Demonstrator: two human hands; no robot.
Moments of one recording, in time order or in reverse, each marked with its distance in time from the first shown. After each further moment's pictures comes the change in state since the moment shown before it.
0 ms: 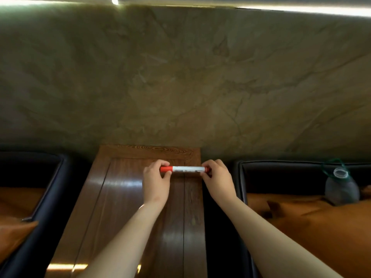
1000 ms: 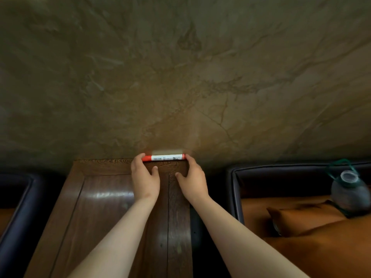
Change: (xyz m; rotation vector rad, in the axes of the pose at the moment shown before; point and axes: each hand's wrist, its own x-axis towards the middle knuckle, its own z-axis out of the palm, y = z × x) left_hand 0.058 0.015 0.052 -0.047 0.110 -0.156; right_hand 0.059 -0.003 0.032 0.332 -0.068 0.169
